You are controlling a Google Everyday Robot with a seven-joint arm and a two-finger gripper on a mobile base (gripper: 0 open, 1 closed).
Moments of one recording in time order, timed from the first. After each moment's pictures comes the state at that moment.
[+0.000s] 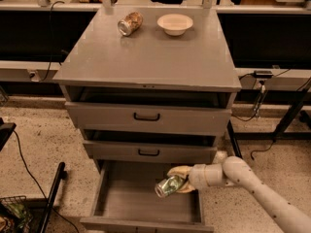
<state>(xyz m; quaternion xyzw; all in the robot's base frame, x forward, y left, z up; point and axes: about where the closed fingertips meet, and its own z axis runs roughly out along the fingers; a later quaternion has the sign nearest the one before) 0.531 -0.090 0.387 -0.81 0.32 0.09 0.48</state>
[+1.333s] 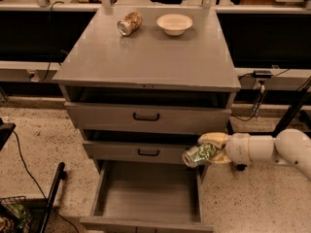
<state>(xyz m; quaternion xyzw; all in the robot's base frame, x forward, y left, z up) 0.543 -0.189 0.603 -0.80 0.31 -0.04 0.50</state>
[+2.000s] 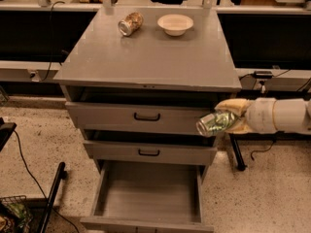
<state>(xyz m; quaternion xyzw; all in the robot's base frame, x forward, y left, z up) 0.567 -0.222 0.738 -0.81 0.34 -0.10 0.47</state>
